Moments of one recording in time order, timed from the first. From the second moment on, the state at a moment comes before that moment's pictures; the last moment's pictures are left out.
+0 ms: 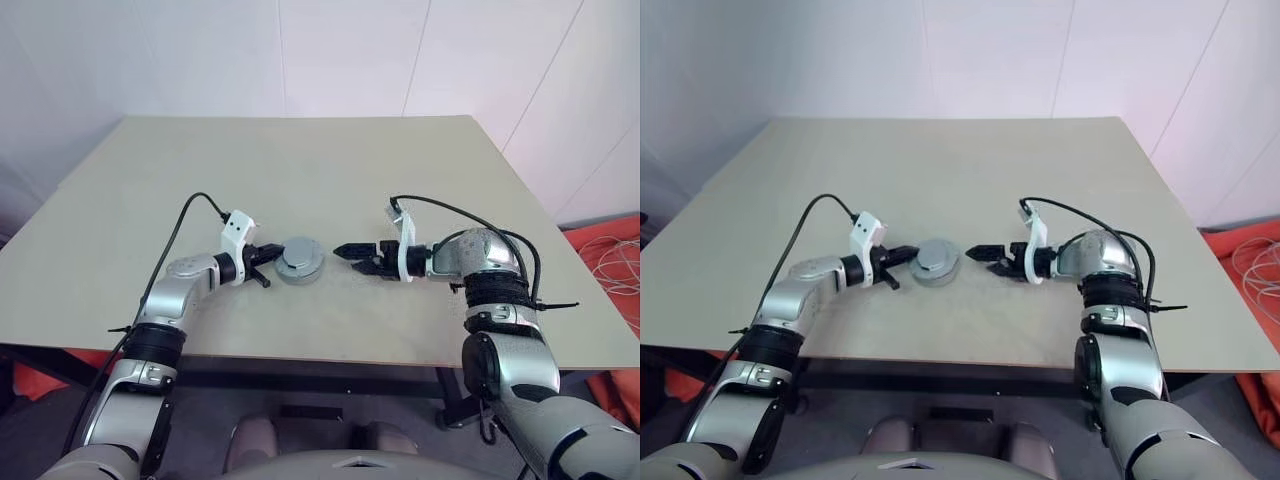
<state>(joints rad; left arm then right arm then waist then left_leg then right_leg) -0.46 0.35 -0.06 0.32 -0.26 0.45 -0.79 -0.78 -0.23 -0.34 0.57 0.39 1.44 0.69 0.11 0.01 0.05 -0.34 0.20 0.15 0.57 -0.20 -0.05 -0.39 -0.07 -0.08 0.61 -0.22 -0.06</state>
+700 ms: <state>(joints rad) -0.45 0.36 -0.06 0.30 -0.26 0.46 -0.79 -0.80 -0.03 -0.51 0.65 0.48 1.42 0.46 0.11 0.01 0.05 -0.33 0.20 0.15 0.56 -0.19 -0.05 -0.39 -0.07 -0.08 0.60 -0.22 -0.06</state>
